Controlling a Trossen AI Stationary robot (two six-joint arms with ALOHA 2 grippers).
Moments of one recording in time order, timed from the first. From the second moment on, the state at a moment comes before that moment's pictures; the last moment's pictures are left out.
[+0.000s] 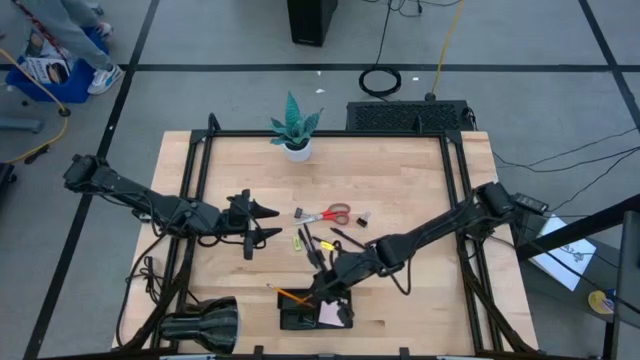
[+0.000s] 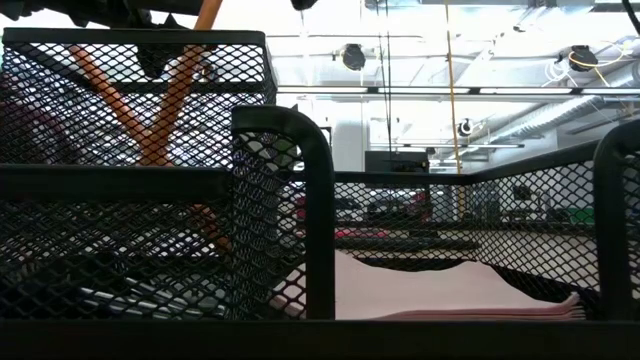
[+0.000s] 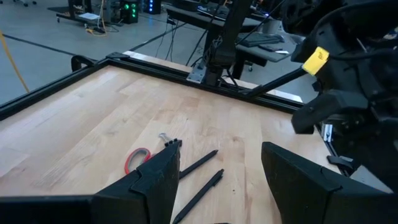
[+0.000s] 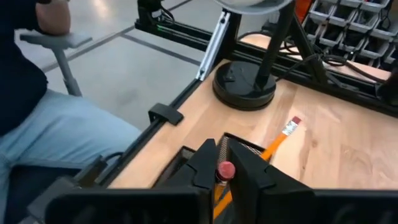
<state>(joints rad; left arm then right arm) -0.34 0.93 0.49 0.23 -0.43 -0.32 0.40 1.86 1.30 0.13 -0.09 -0.10</state>
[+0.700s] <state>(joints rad) -0.34 0.93 0.49 0.21 -0.43 -0.33 0.46 1.83 1.30 0.15 0.20 -0.37</state>
